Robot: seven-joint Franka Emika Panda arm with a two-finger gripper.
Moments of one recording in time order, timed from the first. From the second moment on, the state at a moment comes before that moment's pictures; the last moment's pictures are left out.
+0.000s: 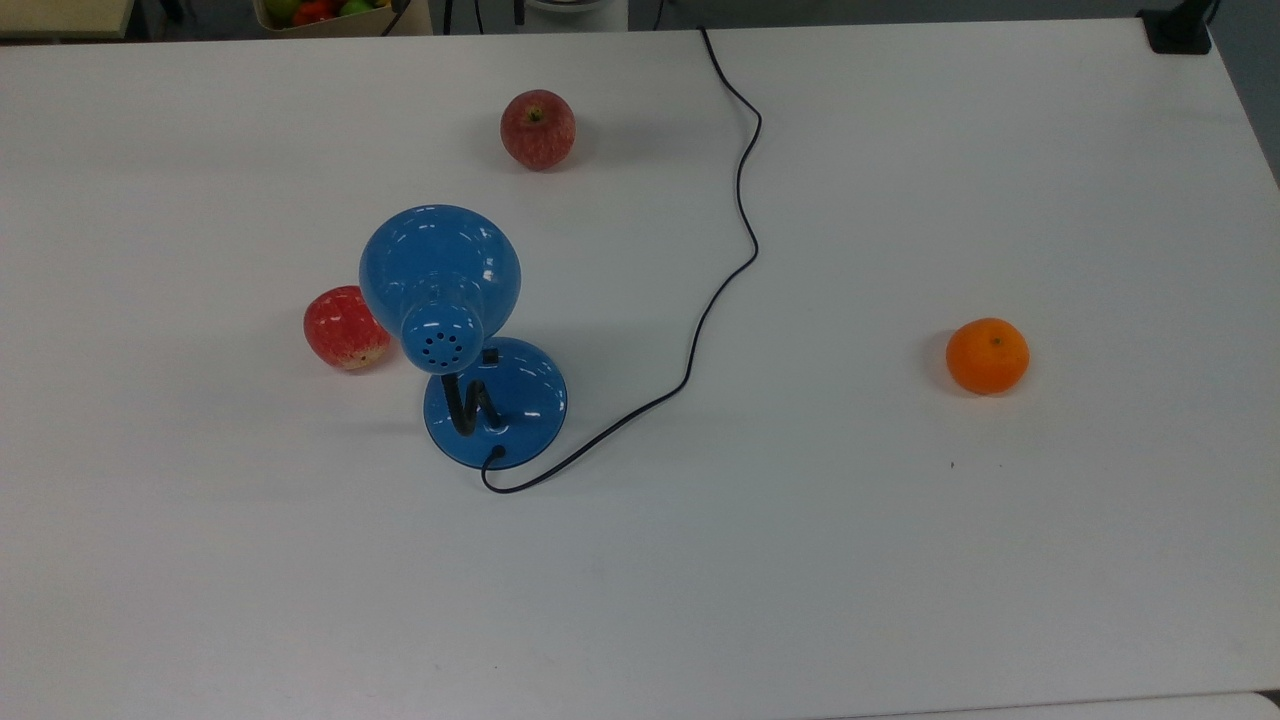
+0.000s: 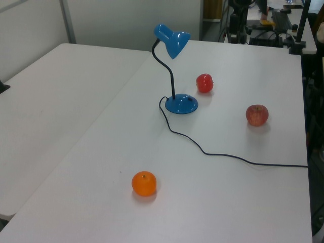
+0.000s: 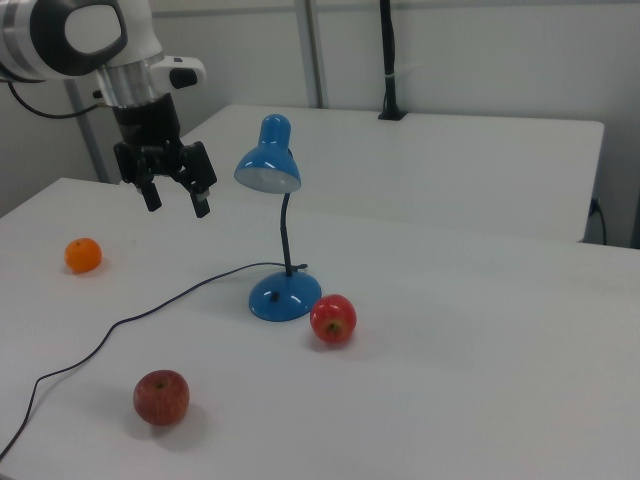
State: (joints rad) arm -0.01 -0.02 0.05 -1.65 -0.09 1.60 0.00
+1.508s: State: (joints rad) arm -0.01 -0.01 0.04 -1.65 -0.09 1.60 -0.03
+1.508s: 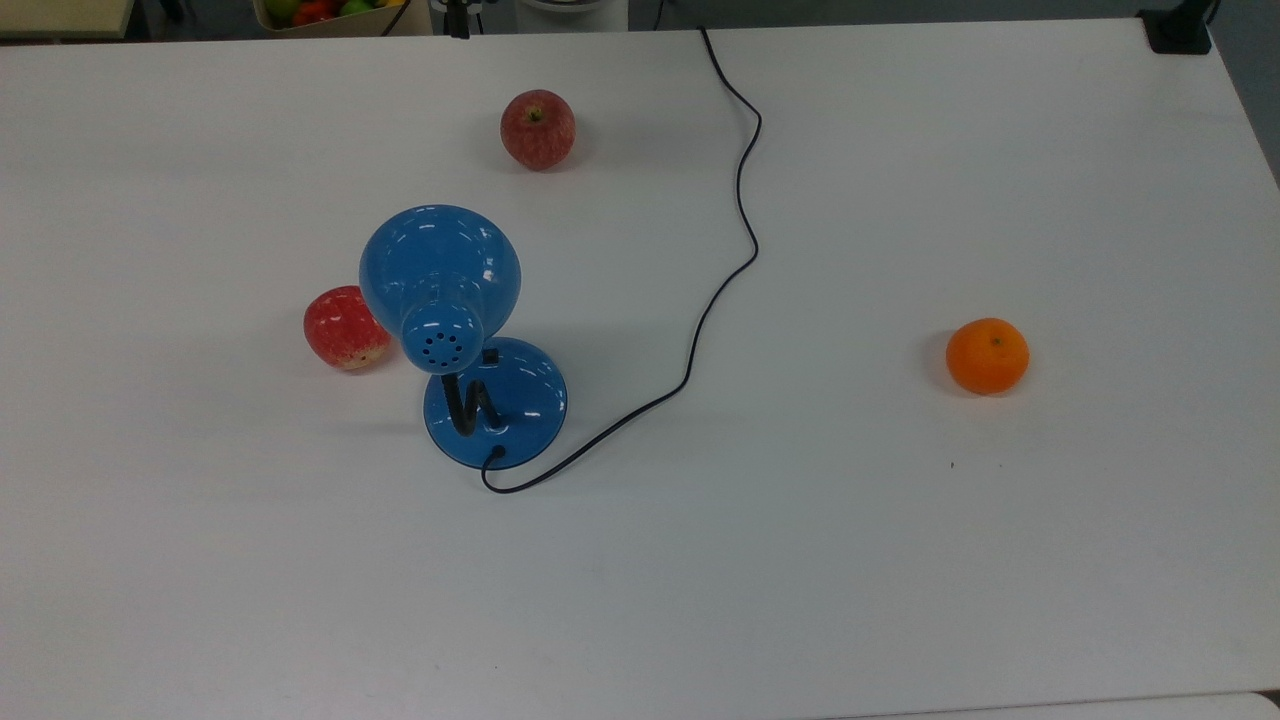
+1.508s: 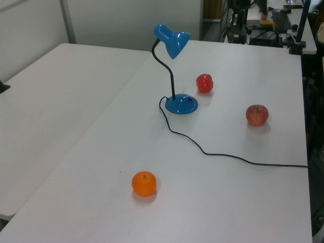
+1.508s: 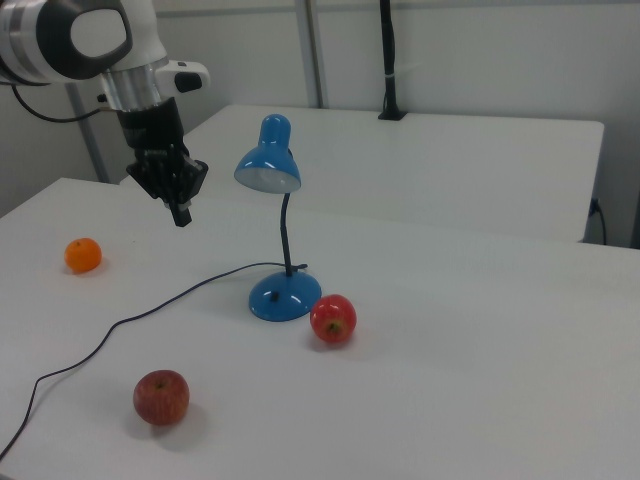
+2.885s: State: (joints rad) arm -0.03 0.22 0.04 -1.90 -0.09 2.25 -0.04
